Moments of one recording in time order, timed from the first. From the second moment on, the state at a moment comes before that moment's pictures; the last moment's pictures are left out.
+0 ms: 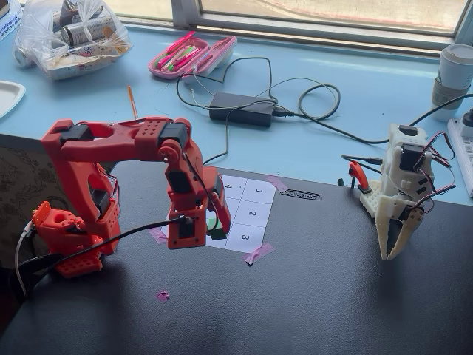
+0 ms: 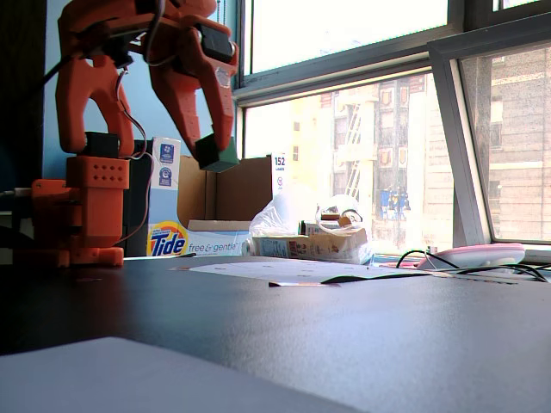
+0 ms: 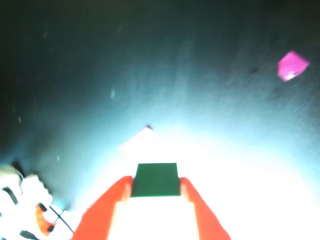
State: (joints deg) arm -3.5 105.6 86.2 76.8 -0.1
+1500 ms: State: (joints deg) arm -30.0 59.2 50.7 74.2 4.8
